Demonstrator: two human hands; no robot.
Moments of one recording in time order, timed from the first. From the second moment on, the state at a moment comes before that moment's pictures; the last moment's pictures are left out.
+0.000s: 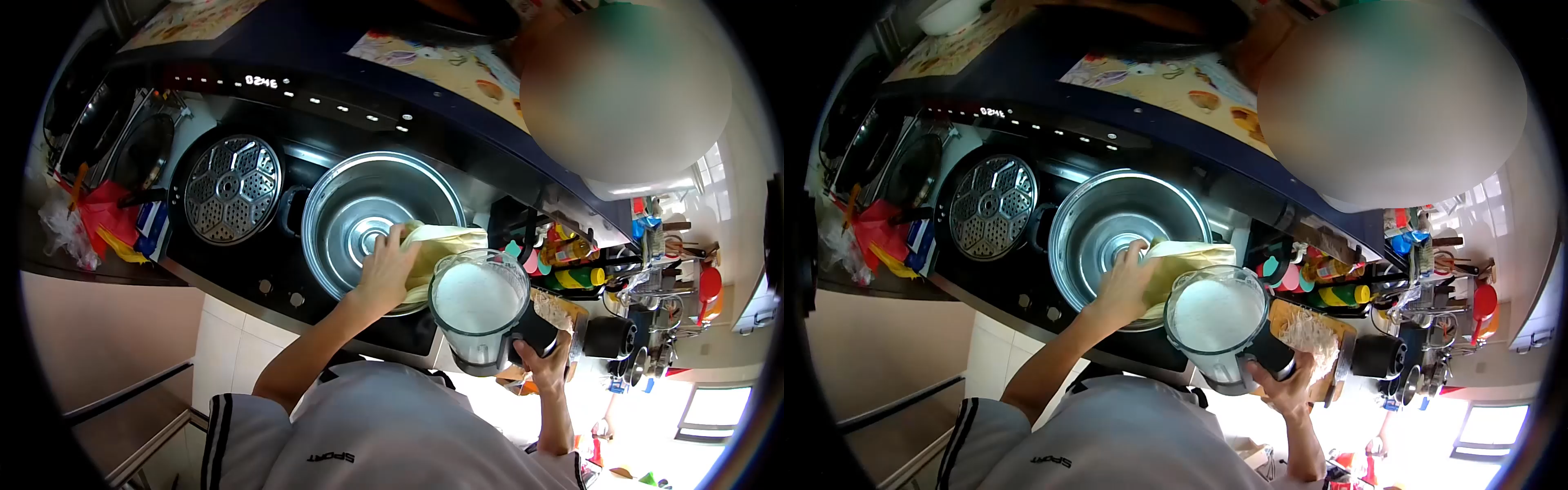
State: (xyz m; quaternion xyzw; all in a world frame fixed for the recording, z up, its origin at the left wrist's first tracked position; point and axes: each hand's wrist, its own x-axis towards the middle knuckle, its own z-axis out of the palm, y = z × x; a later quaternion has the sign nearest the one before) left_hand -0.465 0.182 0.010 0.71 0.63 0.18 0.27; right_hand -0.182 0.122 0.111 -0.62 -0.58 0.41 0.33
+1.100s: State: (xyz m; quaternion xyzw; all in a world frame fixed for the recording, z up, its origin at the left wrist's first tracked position) left_hand -0.482 0.197 0.003 0.72 0.56 0.33 0.25; right_hand -0.281 0.183 0.189 -0.64 -0.70 0.33 0.05
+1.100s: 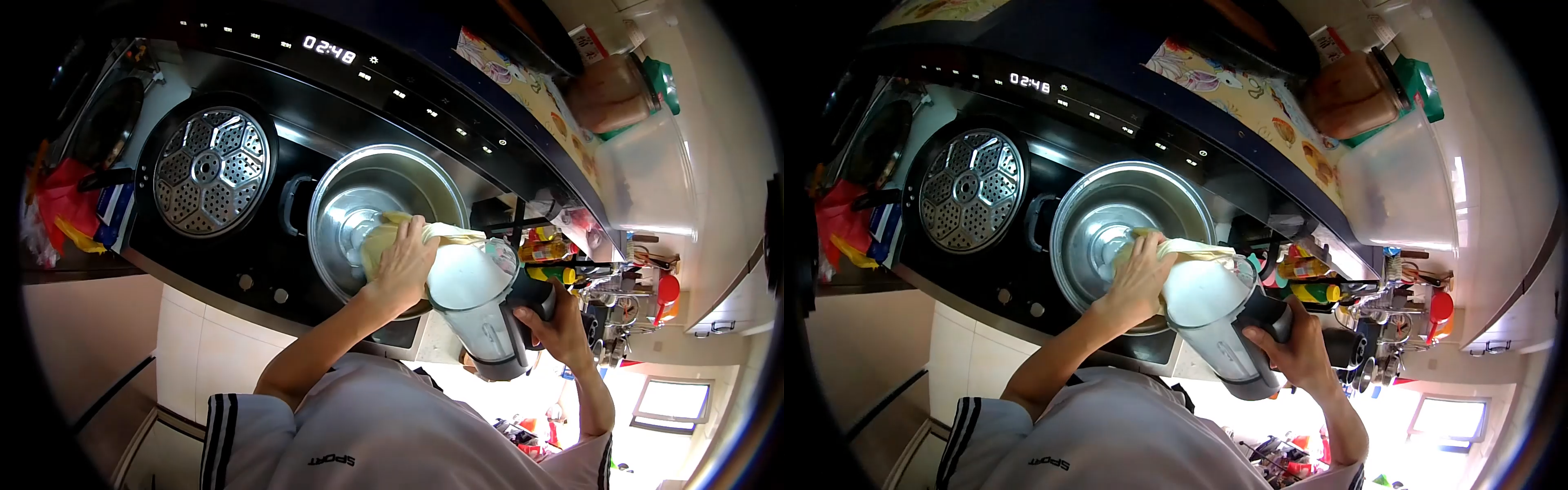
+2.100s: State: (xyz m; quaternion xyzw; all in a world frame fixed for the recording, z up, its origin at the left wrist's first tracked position) left_hand -0.485 0.193 -0.016 0.70 0.53 0.38 0.29; right_hand -0.365 0.241 0.196 -0.61 -0.75 0.18 -0.17
